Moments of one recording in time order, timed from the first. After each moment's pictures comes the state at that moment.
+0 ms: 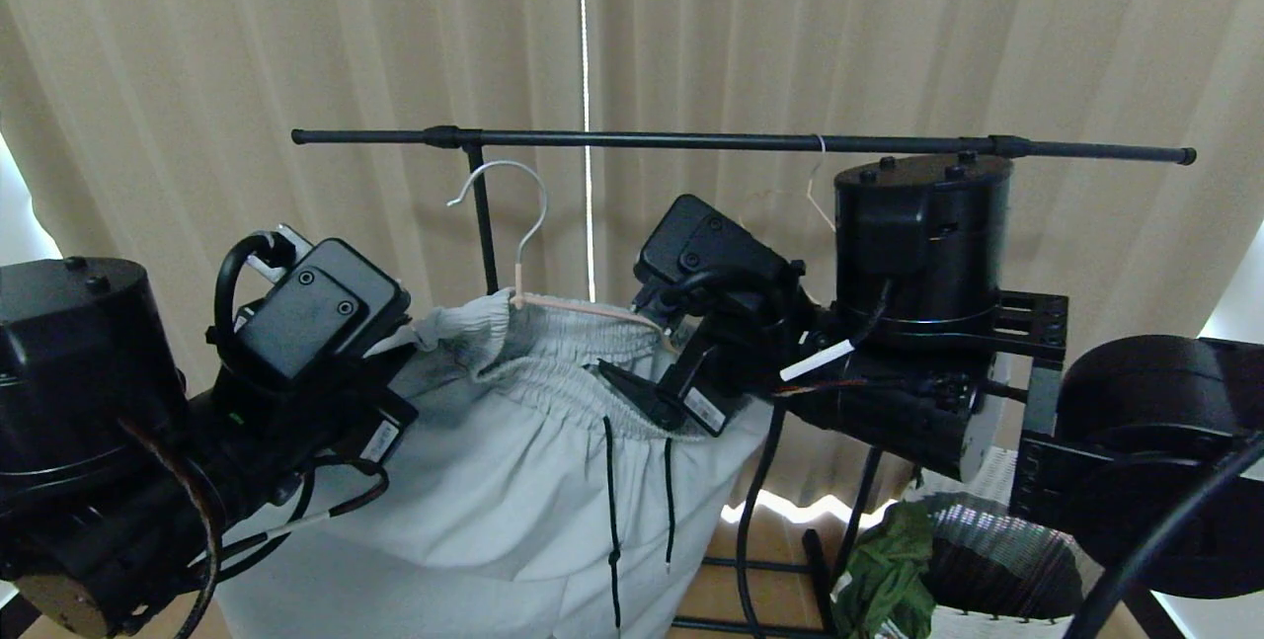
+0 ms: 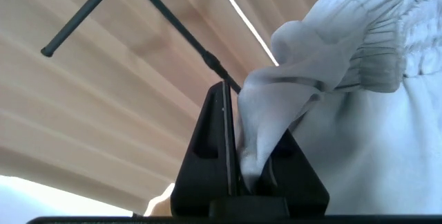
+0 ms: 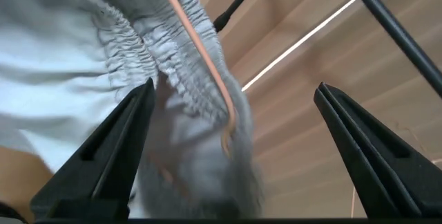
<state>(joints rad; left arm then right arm) -0.56 1.39 -0.55 -0.67 0.34 0.58 0.85 1.79 -1.11 -0.42 -0.15 -0.49</state>
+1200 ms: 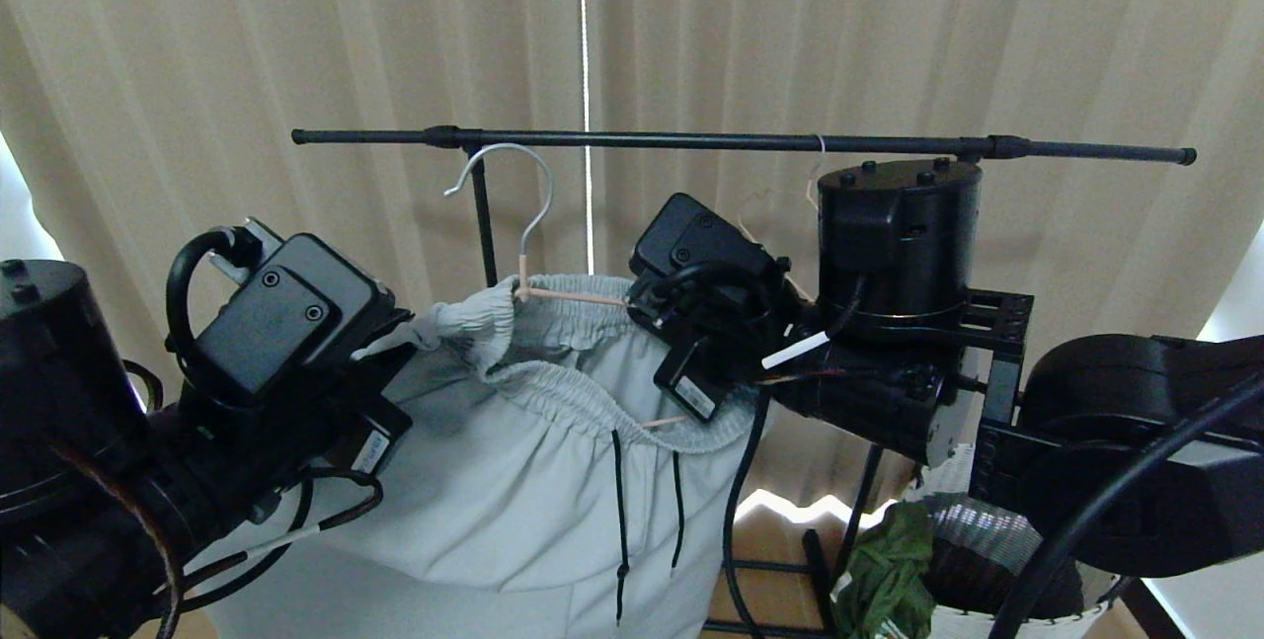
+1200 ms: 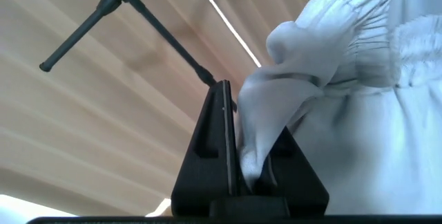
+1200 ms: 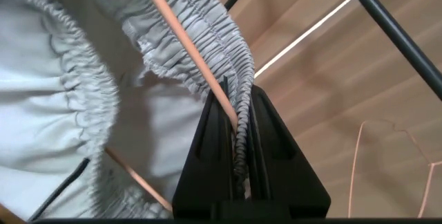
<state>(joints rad) -0.60 1.34 -0.53 -0.67 0.34 0.58 0.82 1.82 -1.12 -0.46 -0.15 -0.49</state>
